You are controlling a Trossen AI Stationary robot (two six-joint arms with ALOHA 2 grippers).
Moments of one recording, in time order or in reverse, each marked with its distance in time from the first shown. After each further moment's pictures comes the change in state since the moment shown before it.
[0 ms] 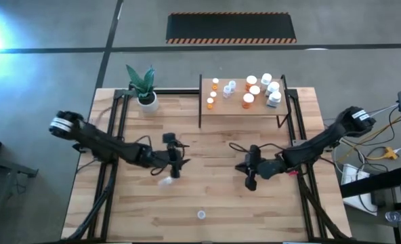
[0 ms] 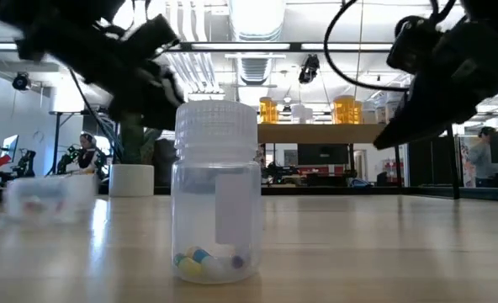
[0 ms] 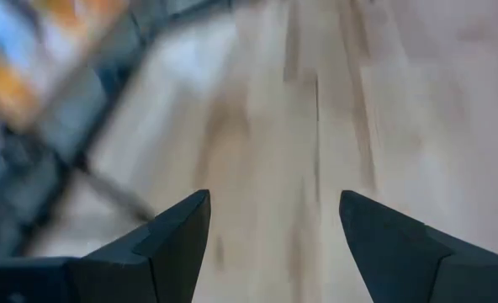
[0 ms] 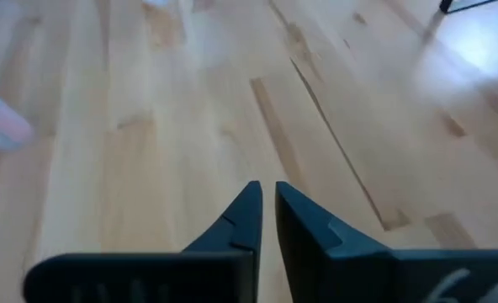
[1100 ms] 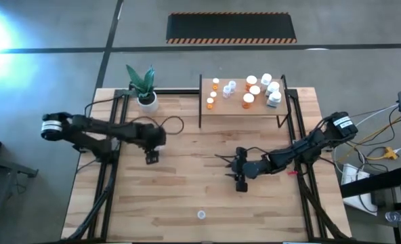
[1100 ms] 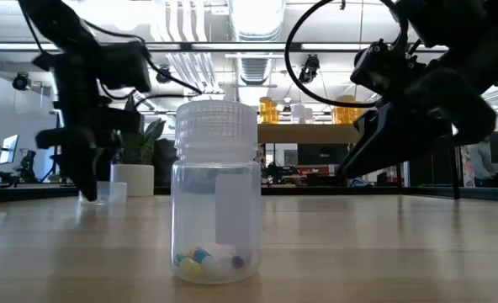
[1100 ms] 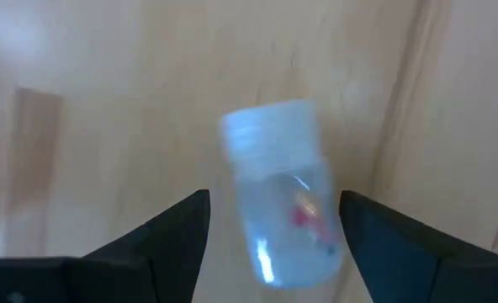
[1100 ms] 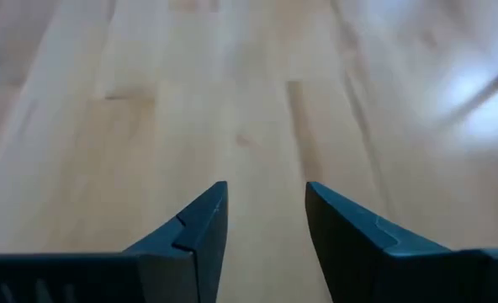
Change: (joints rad) left arm 0.399 -0.157 -0.007 -0.923 0.443 -0.188; right arm -0.086 0.272 0.099 0.164 -0.115 -0.306
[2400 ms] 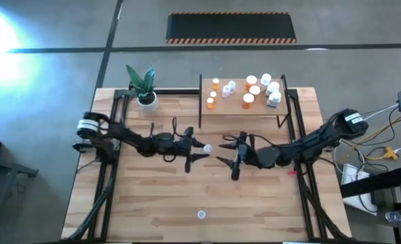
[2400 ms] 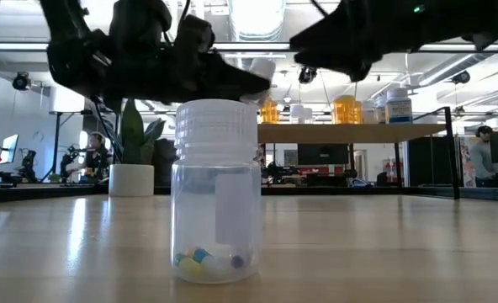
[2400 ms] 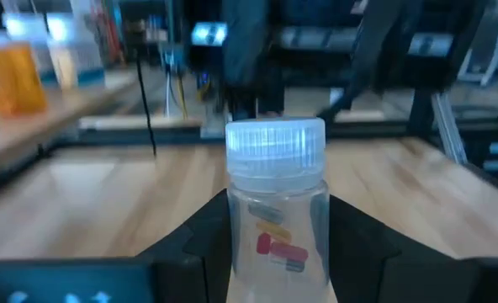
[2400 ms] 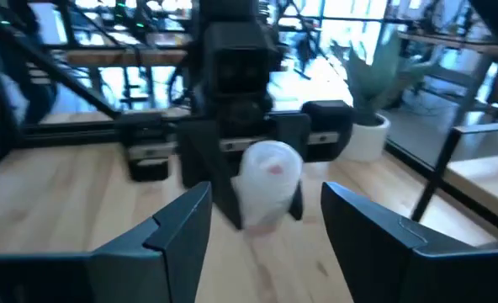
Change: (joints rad) left arm -0.155 0.444 0.023 1.683 0.139 0.070; right arm -0.035 -0.156 0.009 0.426 0.212 -0.199
